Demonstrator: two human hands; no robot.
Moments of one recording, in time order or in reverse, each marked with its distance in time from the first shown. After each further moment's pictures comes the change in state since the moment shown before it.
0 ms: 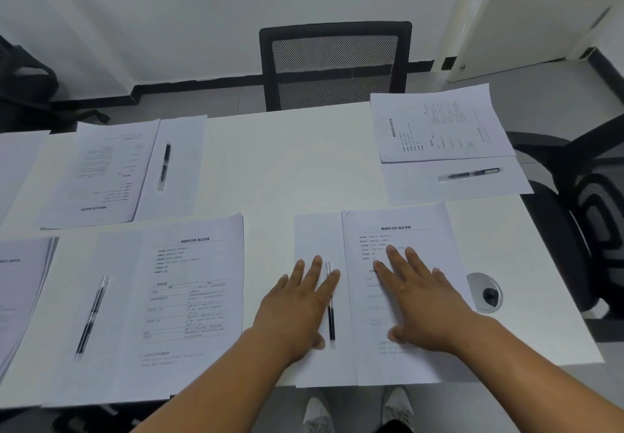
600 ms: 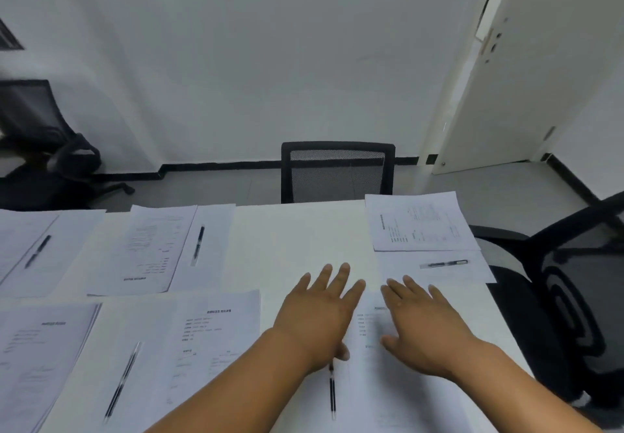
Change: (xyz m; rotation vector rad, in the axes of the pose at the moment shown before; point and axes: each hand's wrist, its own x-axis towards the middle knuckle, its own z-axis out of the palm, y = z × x) left_hand -0.050 0.024 -0.171 0.136 0.238 0.103; right_hand -0.074 -0.033 -0.145 -0.062 0.251 0.055
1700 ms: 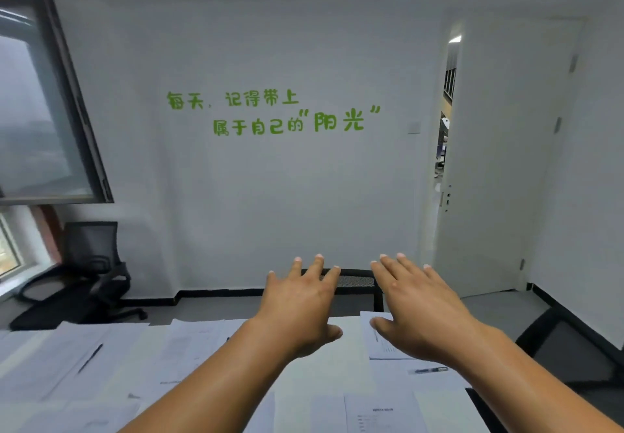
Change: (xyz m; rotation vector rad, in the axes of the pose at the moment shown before) left_hand -0.190 0.050 -0.230 0.213 0.418 -0.266; right_hand -0.217 -0.065 -0.222 -0.090 0.577 -0.008
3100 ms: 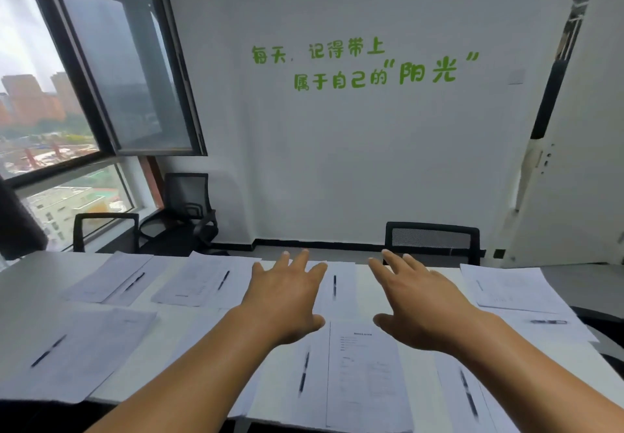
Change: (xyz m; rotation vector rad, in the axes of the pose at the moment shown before) left_hand -0.225 -0.258 0.083 -0.021 -0.166 -0.182; right_hand -0.006 -0.322 0.039 0.031 -0.167 -0.143
